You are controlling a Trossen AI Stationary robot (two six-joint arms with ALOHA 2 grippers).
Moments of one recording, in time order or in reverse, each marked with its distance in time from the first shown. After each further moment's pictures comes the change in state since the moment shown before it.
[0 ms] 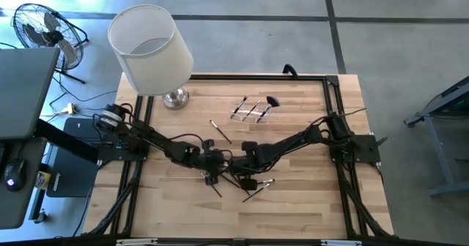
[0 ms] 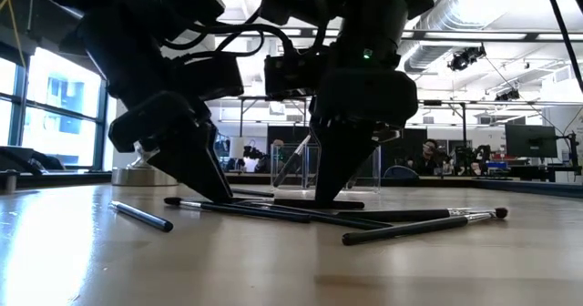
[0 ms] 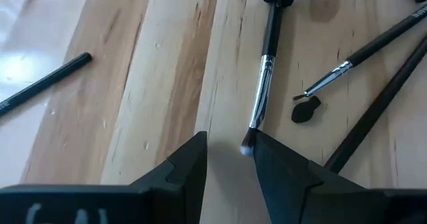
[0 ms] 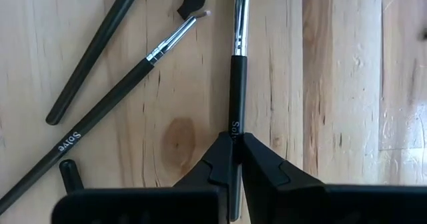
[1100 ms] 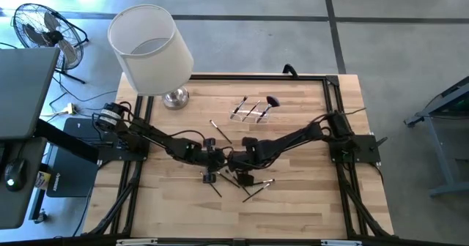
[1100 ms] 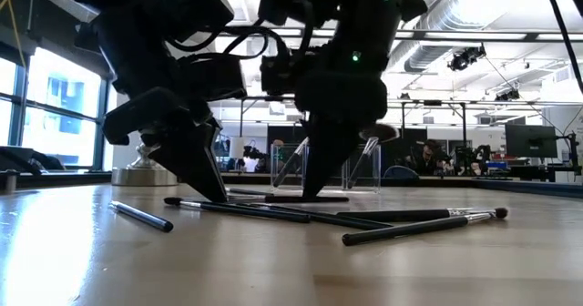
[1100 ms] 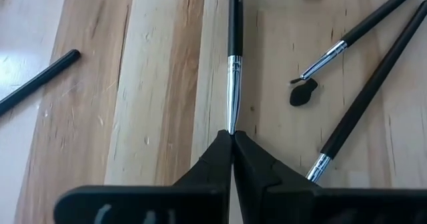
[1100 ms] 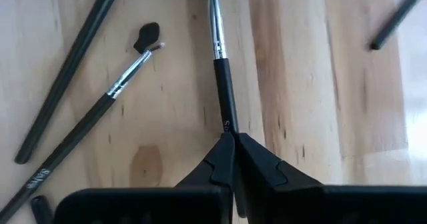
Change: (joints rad) left arm 0.030 0.001 0.006 -0.109 0.103 0.064; right arm -0.033 -0.069 -0.003 0.009 0.055 0.046
